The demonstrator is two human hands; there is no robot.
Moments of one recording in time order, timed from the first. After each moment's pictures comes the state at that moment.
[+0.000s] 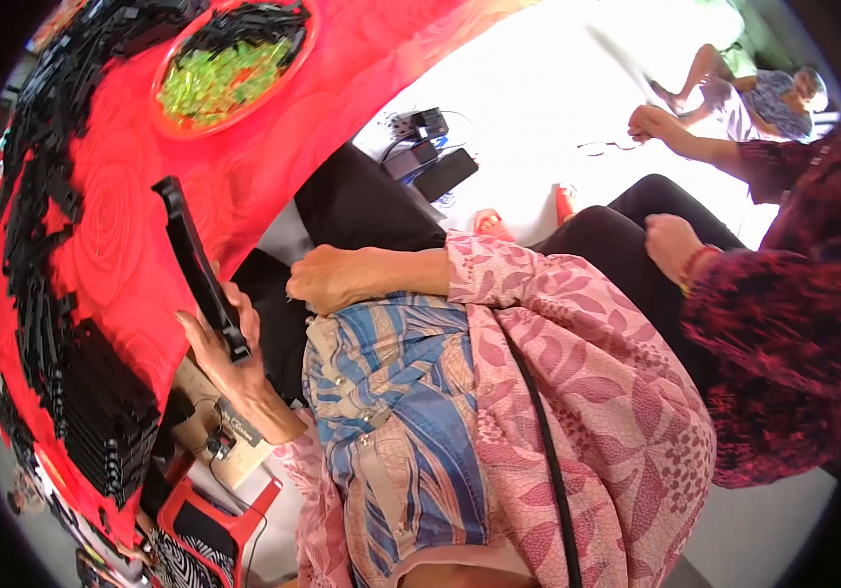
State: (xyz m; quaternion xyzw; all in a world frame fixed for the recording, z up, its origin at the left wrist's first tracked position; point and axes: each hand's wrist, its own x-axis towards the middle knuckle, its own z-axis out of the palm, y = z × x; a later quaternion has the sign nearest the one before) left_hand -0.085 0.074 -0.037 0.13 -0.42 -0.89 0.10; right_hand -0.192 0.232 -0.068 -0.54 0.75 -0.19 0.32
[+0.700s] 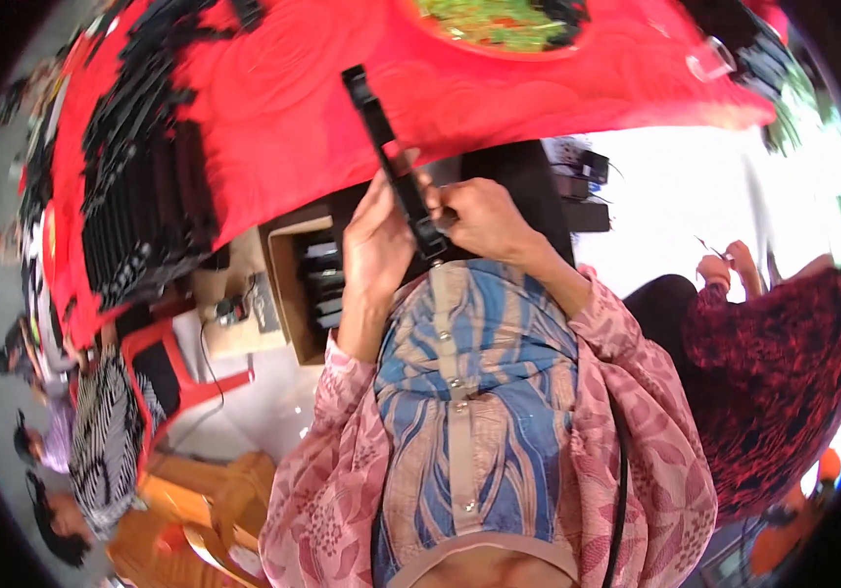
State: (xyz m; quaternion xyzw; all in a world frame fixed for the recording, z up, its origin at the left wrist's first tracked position) left_hand -0.096 0.104 -0.056 0.09 -0.26 -0.95 0.13; right_hand -0.201 0.227 -0.068 -0.47 0.79 -0.35 0.17
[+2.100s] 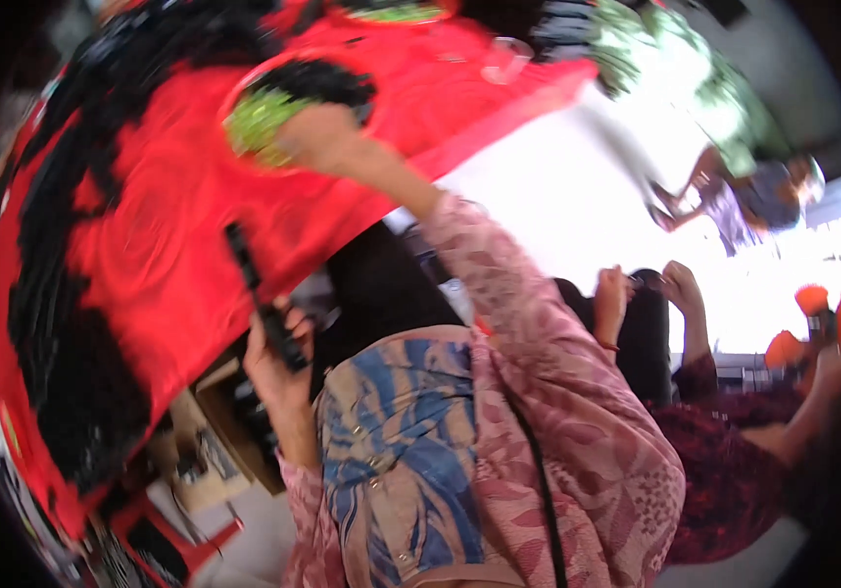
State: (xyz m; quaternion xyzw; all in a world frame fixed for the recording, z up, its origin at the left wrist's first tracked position) left_hand -0.098 0.101 -0.073 0.14 -0.07 -0.98 0.12; right_hand -0.378 0.167 -0.006 -0.43 0.89 -0.09 -0.07
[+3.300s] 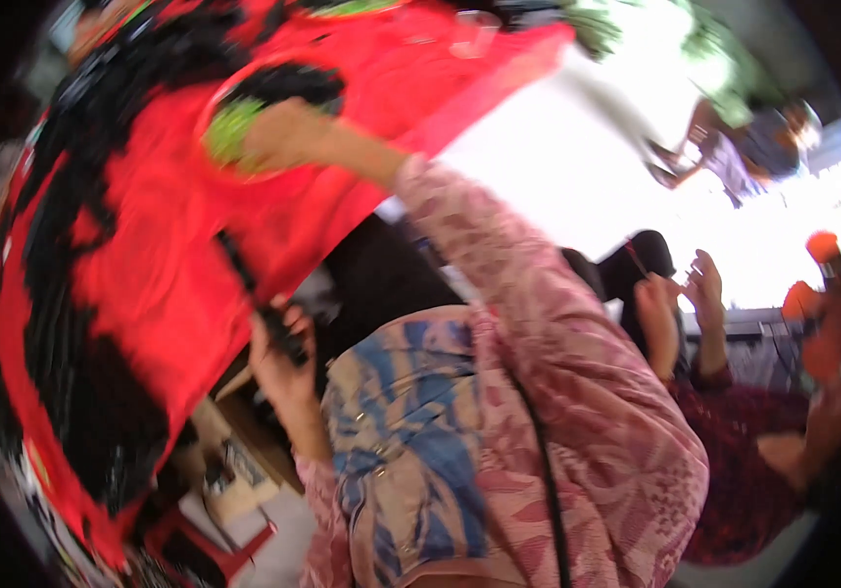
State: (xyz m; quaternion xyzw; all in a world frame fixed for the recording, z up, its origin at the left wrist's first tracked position) left_hand -0.104 0.096 -0.089 0.12 -0.06 -0.99 0.09; right_hand -0.400 0.159 -0.010 -0.53 0.83 -0.10 -0.11
